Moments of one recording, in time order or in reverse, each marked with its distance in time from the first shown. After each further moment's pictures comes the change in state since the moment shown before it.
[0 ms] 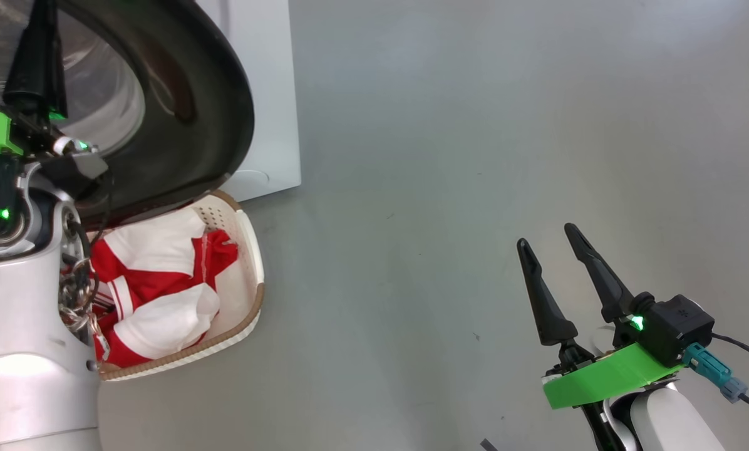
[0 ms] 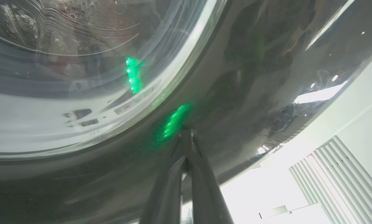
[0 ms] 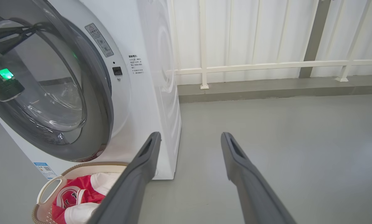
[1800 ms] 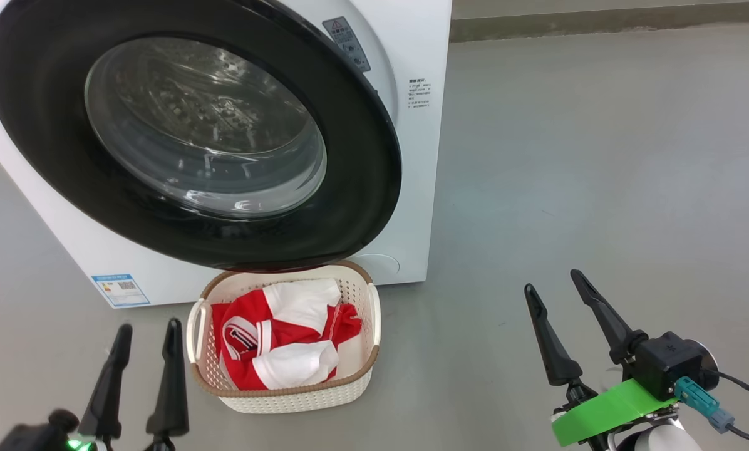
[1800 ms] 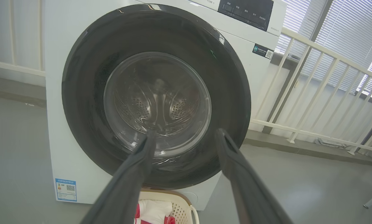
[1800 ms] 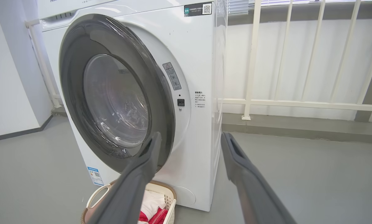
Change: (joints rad) left arm 0.956 0.128 -0.274 -0.678 1.016 0.169 -0.445; right arm 0.089 -0.001 -0.026 0.046 -0.068 0.000 0.000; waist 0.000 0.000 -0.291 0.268
